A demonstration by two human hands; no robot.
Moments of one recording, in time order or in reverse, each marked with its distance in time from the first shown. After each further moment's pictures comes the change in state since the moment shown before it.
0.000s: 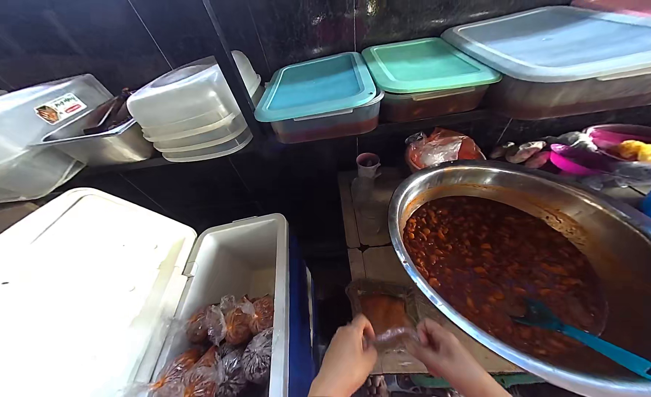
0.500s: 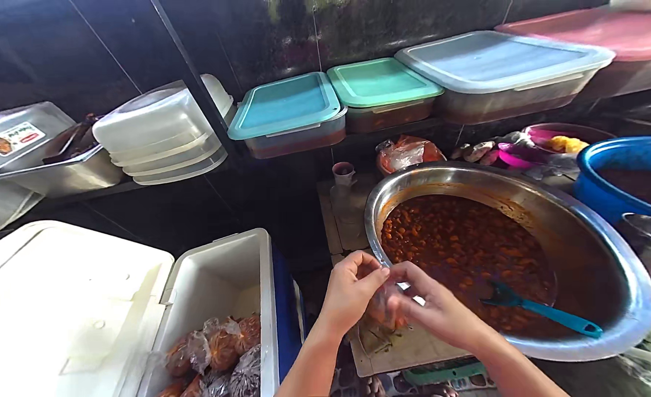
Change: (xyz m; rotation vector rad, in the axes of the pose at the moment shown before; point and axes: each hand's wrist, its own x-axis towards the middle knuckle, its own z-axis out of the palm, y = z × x) left_hand 0.030 0.101 -0.050 -0.575 0.123 0.448; right_hand 0.006 -0.096 -0.020 -0.039 0.026 -0.542
